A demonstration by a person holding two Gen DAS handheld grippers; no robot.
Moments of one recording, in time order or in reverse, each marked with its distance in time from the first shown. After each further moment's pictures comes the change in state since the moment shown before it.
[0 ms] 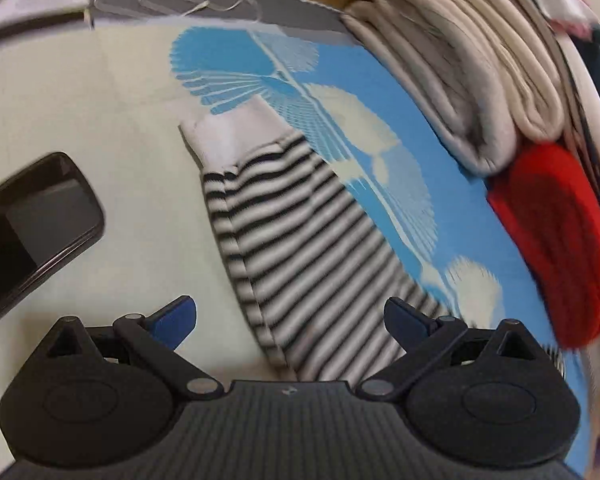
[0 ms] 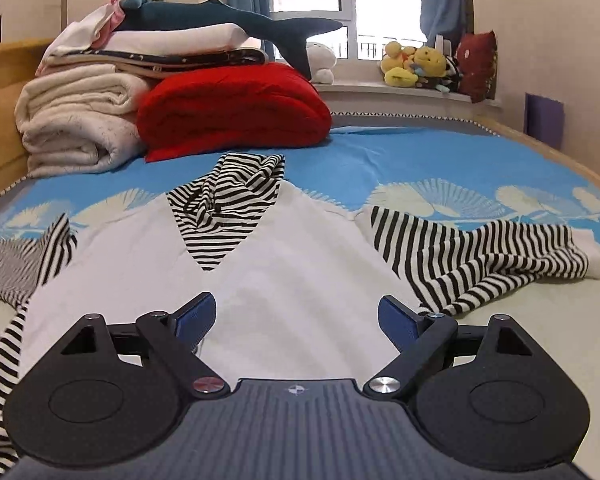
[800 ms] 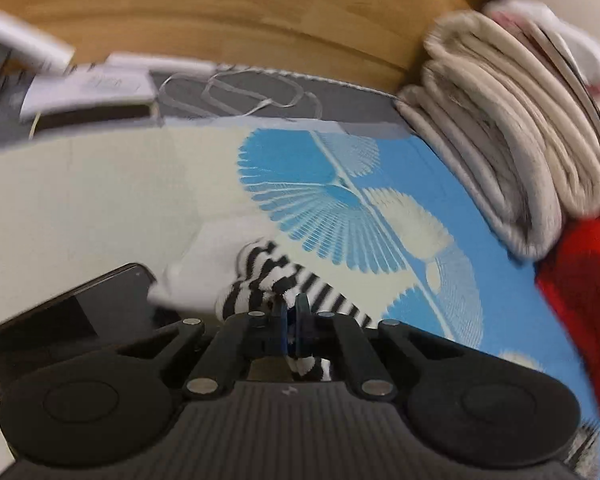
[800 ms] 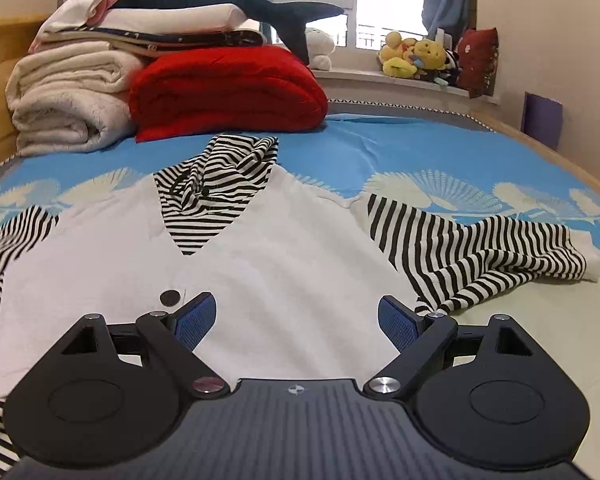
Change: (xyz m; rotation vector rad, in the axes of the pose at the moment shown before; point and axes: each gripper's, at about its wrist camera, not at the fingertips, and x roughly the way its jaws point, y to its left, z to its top) left arm -0.046 -0.015 0.026 0.030 -0.247 0.204; right arm 0.012 -0.001 0.002 0.001 0.053 -0.018
